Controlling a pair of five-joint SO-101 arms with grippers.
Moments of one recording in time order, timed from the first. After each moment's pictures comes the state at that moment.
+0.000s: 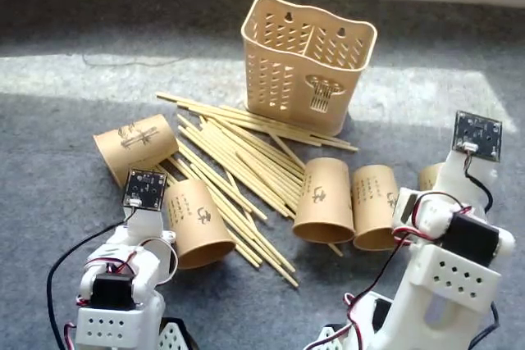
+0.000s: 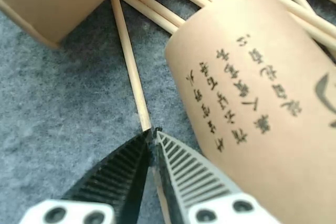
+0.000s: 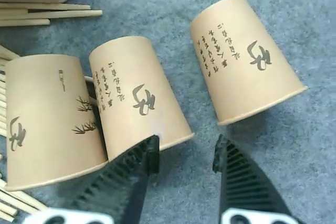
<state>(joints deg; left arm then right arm) -1.8 -103.8 96.0 75.0 1.2 19.1 -57.0 41.2 84.4 9.1</state>
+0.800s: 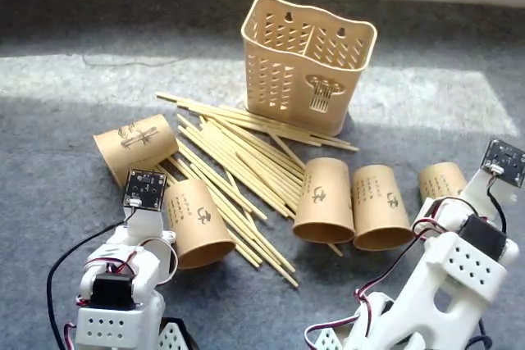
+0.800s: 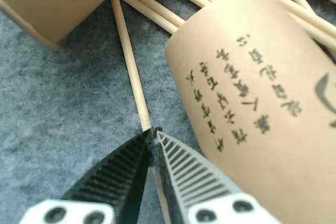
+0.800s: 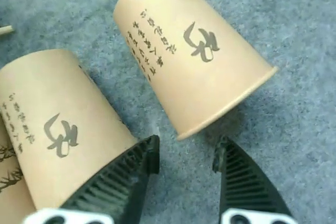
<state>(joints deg) -1.8 -103.8 96.0 75.0 1.2 31.0 -49.4 54.8 65.7 9.1</state>
